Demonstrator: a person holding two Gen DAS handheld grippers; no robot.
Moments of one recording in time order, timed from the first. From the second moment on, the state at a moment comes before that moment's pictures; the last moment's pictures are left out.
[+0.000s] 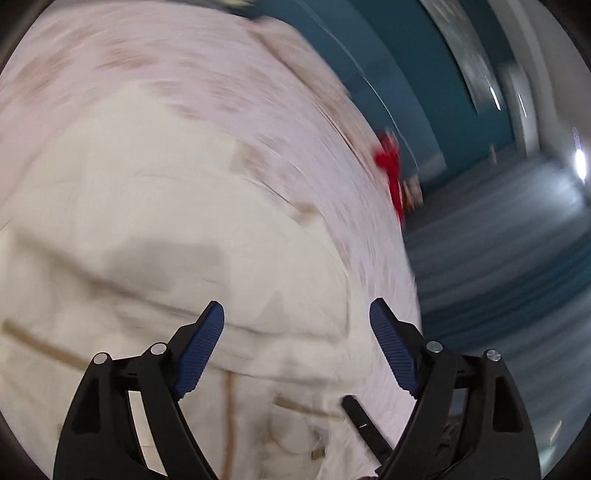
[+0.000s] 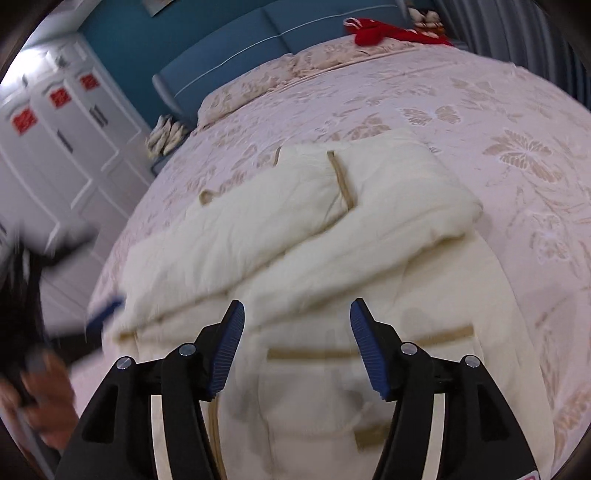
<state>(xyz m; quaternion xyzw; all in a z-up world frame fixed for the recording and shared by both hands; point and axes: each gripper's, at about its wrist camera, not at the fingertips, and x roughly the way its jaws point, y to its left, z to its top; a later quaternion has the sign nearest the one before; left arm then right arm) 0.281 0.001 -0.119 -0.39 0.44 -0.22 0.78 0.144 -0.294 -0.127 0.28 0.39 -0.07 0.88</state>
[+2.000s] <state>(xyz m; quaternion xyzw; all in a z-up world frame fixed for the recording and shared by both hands) 0.284 0.075 -0.152 -0.13 0.49 -0.02 0.86 0.163 -0.315 -0.109 0.19 0.41 -0.18 0.87</state>
